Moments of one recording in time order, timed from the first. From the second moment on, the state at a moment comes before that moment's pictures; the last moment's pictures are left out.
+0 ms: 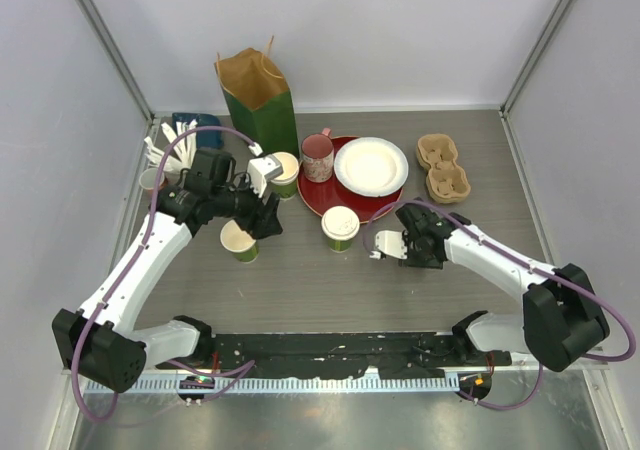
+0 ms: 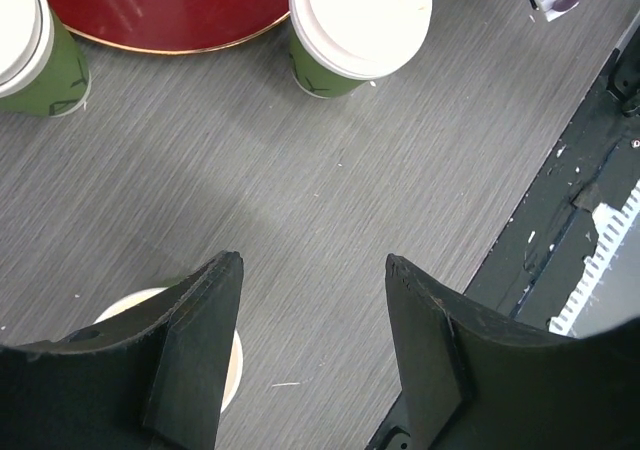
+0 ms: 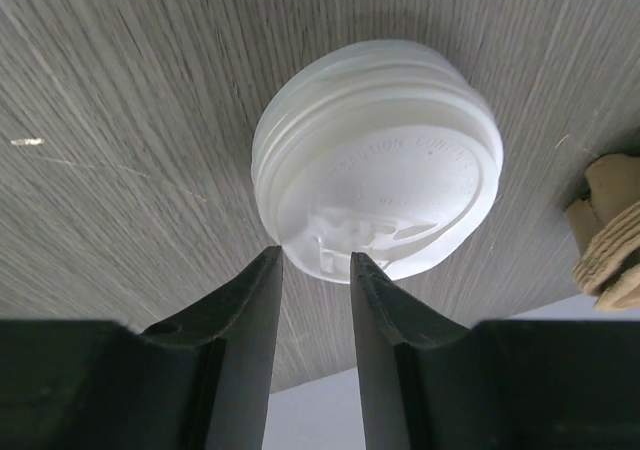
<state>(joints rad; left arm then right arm) -0.37 1.18 1.14 -0.80 0.56 0.27 0.51 1.28 0.73 -0.78 0.18 -0.99</state>
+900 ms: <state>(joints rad) -0.37 1.18 1.14 -0.83 0.58 0.29 0.55 1.27 0.79 -0.84 0.15 -0.97</state>
